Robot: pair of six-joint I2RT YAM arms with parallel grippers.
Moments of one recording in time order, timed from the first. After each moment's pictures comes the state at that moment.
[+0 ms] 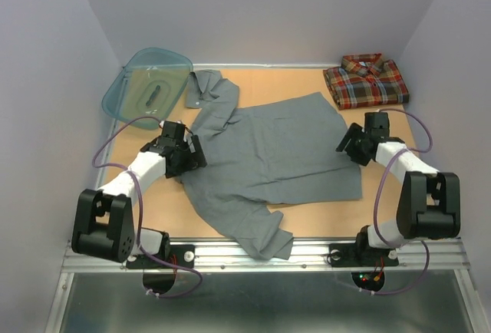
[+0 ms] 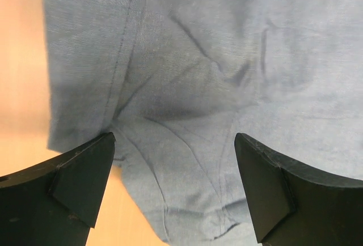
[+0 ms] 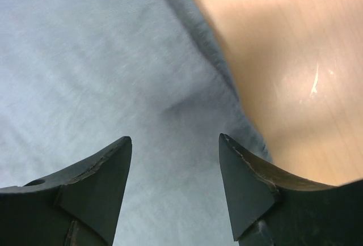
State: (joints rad) left arm -0.23 1.35 0.73 -0.46 -0.01 -0.52; right arm -0.07 1.49 0.80 -0.29 -0.01 0.53
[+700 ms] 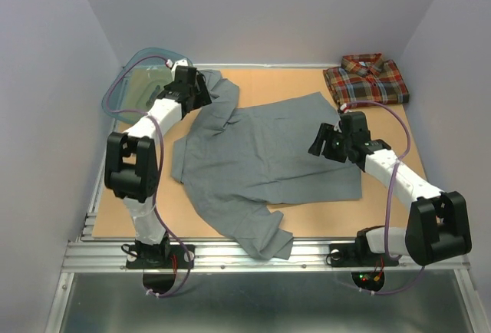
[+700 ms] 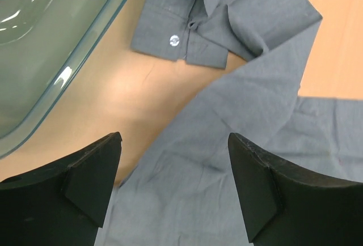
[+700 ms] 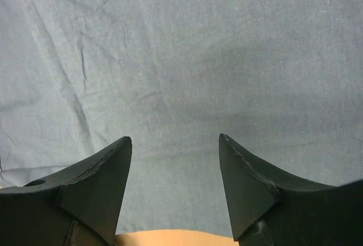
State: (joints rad) left arm -0.23 1.75 1.35 -0.31 -0.23 -0.44; right arm 0.22 1.29 0.80 -0.33 -0.16 0.48
